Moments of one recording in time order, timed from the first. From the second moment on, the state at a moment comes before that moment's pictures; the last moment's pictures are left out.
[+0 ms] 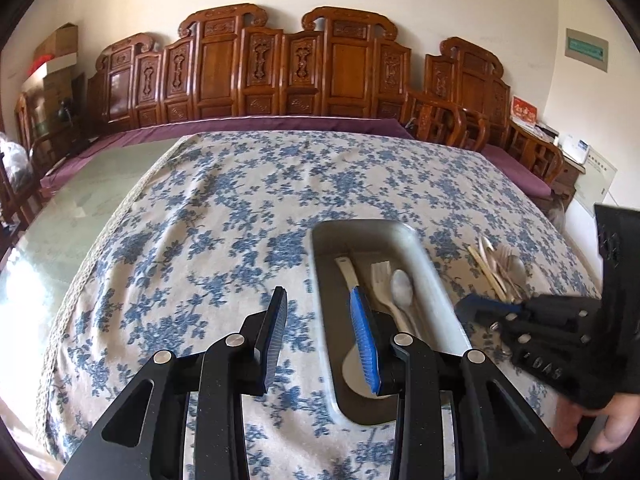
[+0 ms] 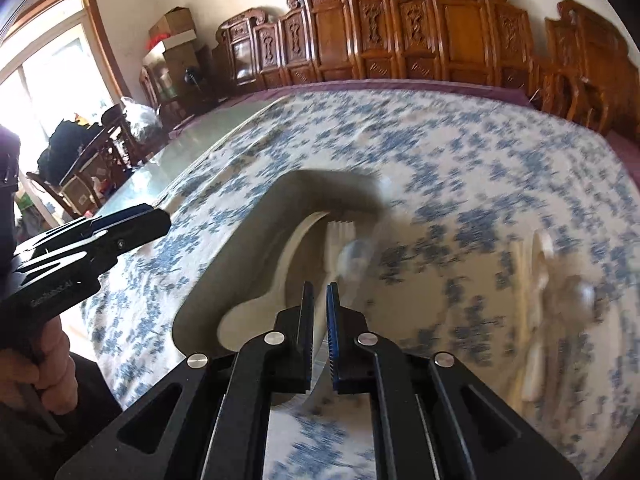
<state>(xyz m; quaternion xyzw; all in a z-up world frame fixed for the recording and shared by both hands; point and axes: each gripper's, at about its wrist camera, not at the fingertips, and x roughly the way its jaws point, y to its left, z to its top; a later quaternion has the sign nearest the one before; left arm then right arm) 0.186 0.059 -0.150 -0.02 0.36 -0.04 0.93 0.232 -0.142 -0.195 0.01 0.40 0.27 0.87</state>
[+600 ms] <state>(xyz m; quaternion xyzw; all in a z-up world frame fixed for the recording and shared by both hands) 0.182 0.000 -0.153 -0.01 0.36 -0.09 0.93 0.248 -0.290 -0.217 -0.02 0.41 0.13 0.90</state>
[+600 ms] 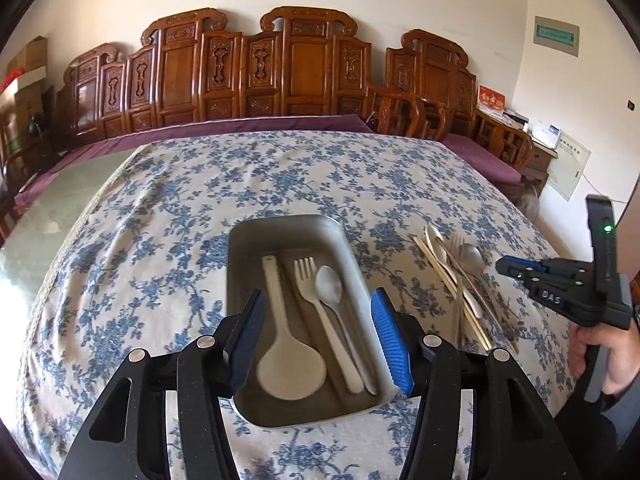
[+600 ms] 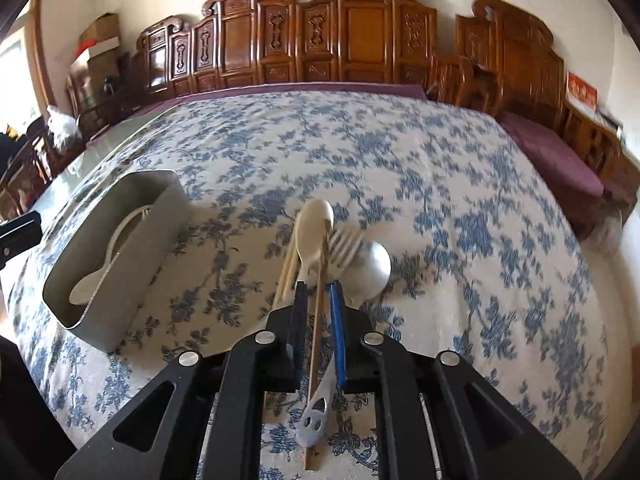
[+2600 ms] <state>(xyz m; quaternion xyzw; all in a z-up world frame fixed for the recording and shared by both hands) 0.244 -0.179 -0.235 0.11 0.46 -0.20 0.86 0.264 -0.355 -0.237 0.05 0.41 0.11 0.90</state>
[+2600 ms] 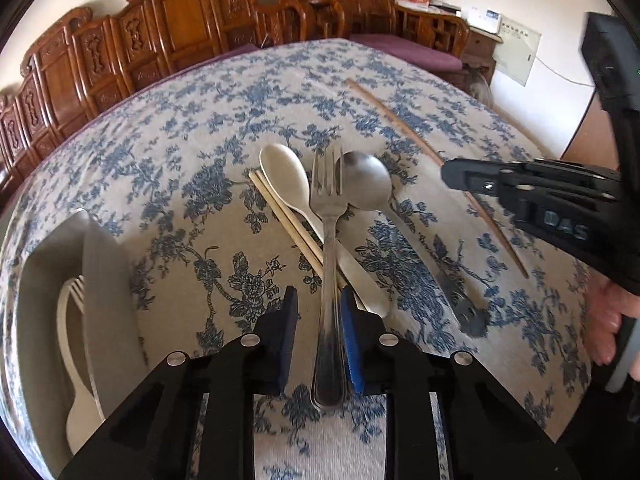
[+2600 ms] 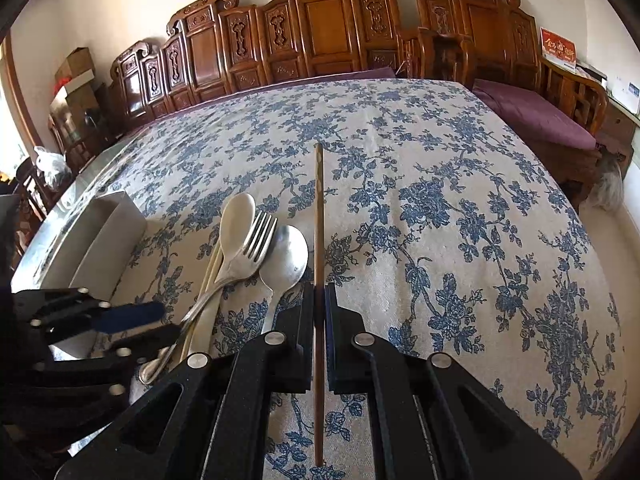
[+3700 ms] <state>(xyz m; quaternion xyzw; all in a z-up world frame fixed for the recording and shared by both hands) 0.276 -0.168 -0.234 0.12 0.48 -0.19 0.85 0.265 -0.355 -0.235 0.06 0.41 0.11 0.90</state>
